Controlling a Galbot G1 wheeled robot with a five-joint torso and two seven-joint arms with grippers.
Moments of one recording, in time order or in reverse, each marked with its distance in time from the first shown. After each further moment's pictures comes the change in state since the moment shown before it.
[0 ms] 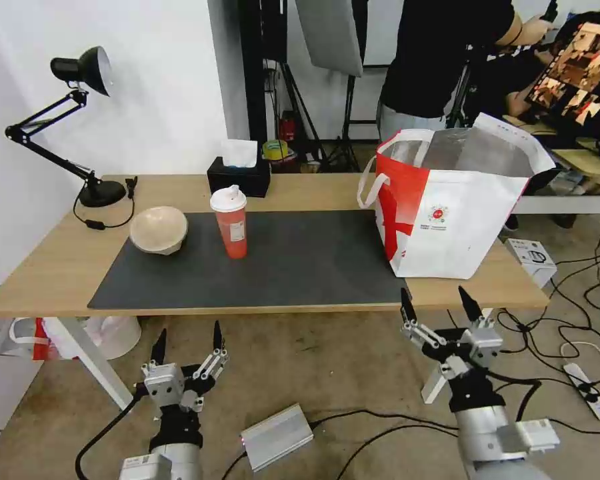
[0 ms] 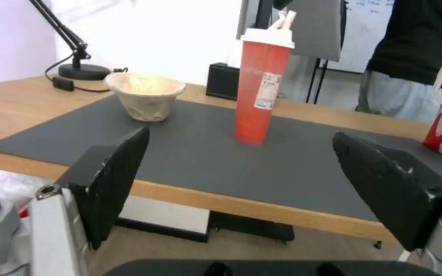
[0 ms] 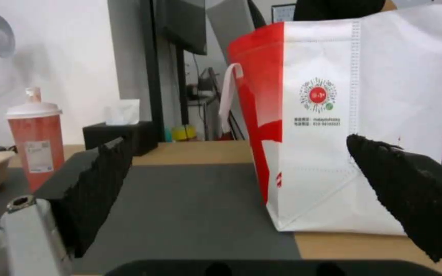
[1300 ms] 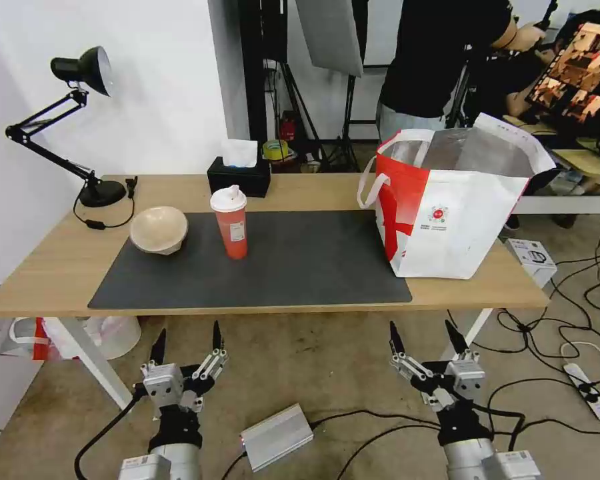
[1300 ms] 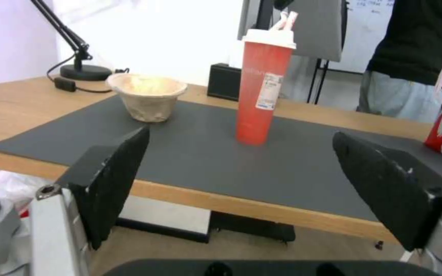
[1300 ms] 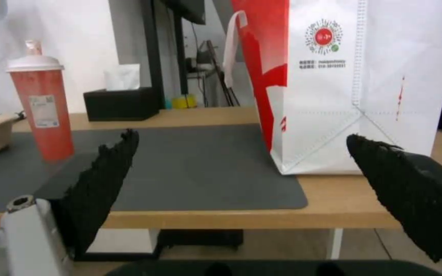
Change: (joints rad) left arm 0.004 0.004 -0.003 -0.001 -0.003 -0.003 -0.002; right arm -0.078 0.070 -0.039 -0.046 -0.068 0.018 -0.022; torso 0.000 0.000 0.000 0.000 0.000
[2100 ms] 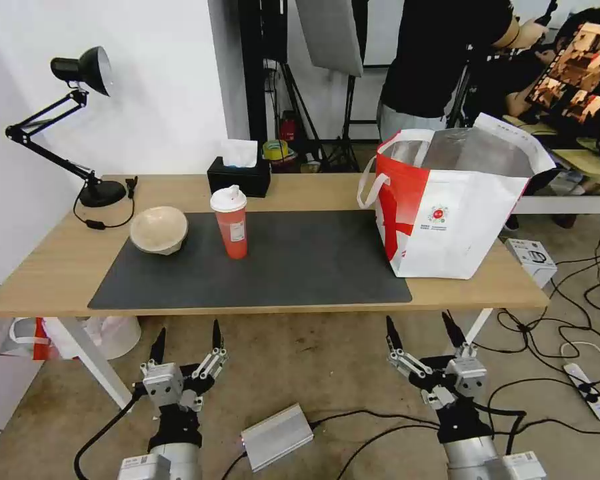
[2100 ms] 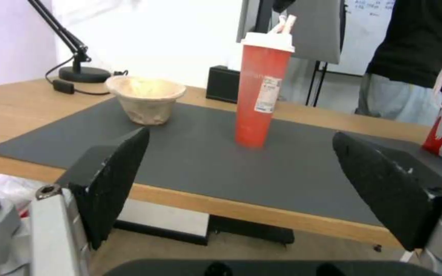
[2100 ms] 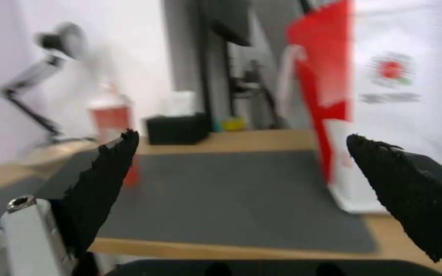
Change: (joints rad) left arm -0.007 0.002 0.001 0.000 -0.002 0.000 0.000; right arm 0.029 -0.066 0.010 0.052 0.112 0.057 -0.167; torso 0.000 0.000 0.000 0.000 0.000
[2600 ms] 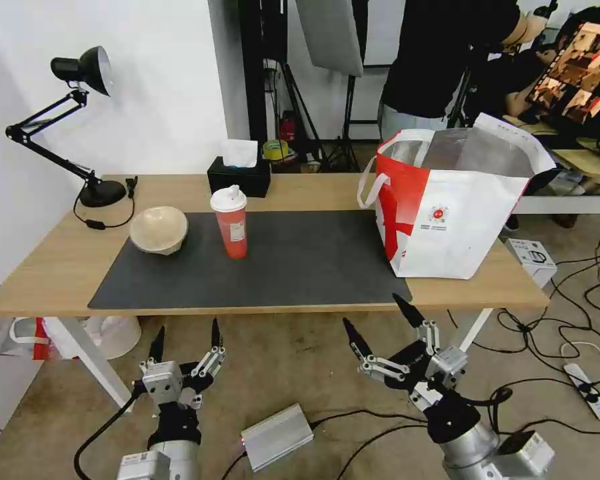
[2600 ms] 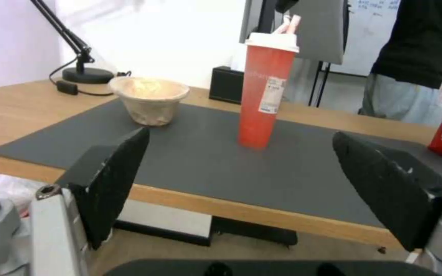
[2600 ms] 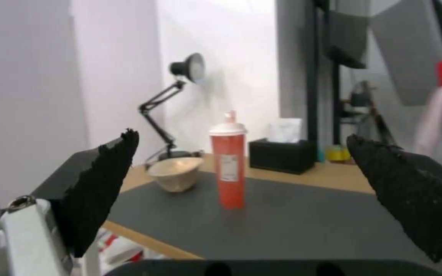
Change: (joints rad) left arm -0.009 -0.005 -0.009 0.005 -0.001 0.003 -0.001; right arm 0.096 -0.123 -0.004 0.015 0.150 0.044 -0.303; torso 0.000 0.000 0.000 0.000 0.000
